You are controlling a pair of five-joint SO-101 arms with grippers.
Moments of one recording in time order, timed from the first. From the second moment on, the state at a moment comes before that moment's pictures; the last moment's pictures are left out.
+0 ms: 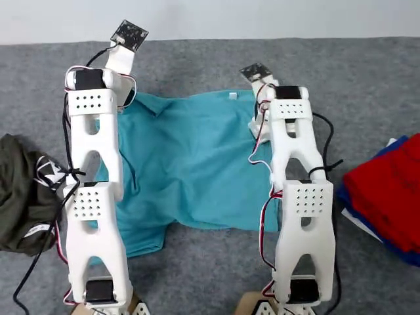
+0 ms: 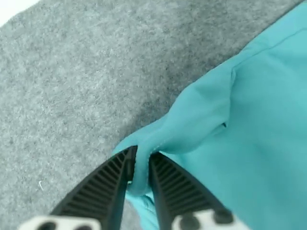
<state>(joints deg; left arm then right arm) -7.4 54.0 -65.4 86.0 -22.0 -4.6 56.4 -48.8 78.3 24.2</state>
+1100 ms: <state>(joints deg) -7.4 54.0 -65.4 87.4 -22.0 -3.0 54.3 -67.7 82.5 31.4</state>
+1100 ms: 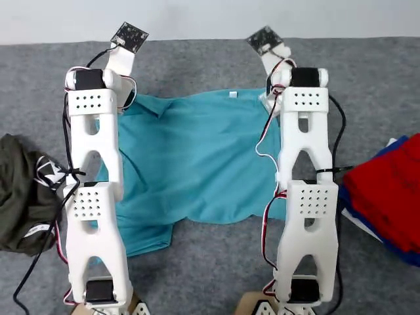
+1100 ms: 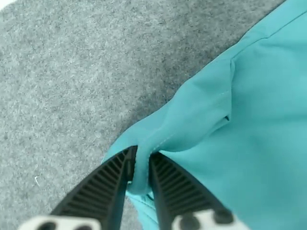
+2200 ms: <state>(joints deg) -6.9 54.0 -65.4 89.7 -22.0 -7.4 75.8 -69.2 52.5 25.2</state>
